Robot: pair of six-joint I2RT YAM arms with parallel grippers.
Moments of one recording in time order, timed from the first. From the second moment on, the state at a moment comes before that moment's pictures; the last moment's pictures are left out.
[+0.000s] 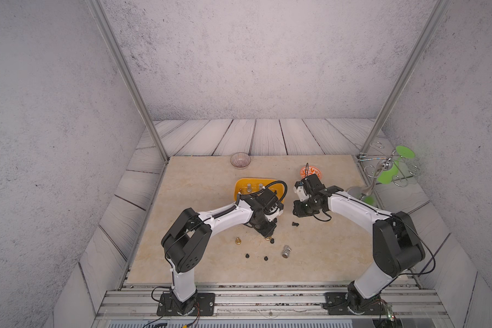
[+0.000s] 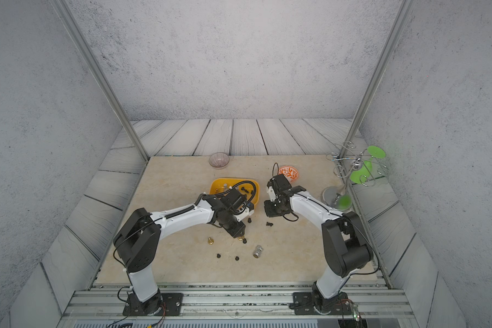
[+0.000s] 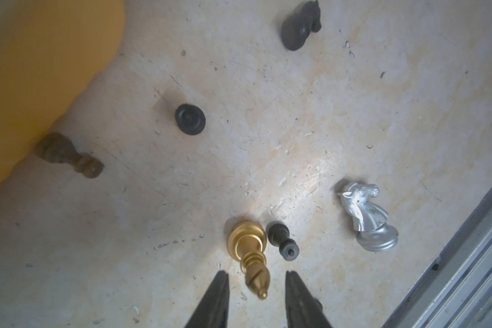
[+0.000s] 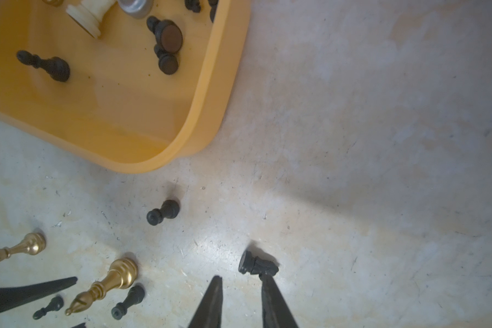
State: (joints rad) left arm -0.83 1.83 1.29 -0.72 0.21 0.00; right arm 0.42 1.65 1.14 -0.65 -0.19 0.21
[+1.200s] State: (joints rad) left arm -0.78 1.78 1.43 -0.81 0.06 0.03; right arm 0.39 1.63 1.12 -0.65 -0.19 0.22
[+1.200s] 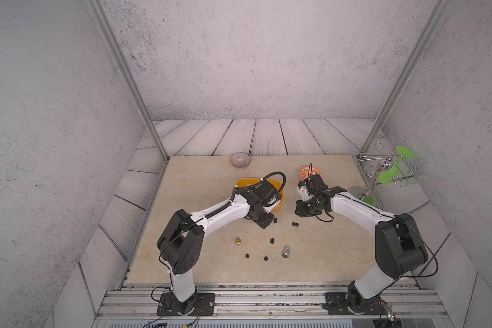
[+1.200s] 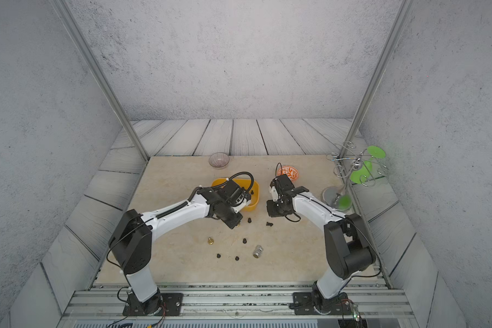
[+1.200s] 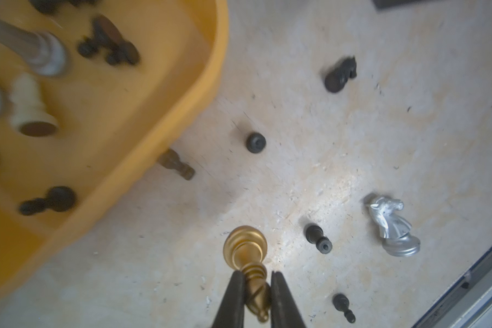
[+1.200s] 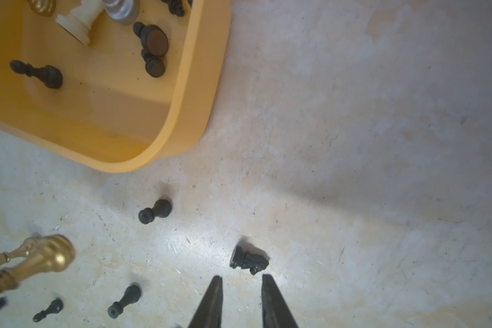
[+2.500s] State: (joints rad) left arm -0.50 2.24 1.96 -0.76 0.04 0.06; right arm 0.39 1.60 1.10 -0.68 -0.19 0.22
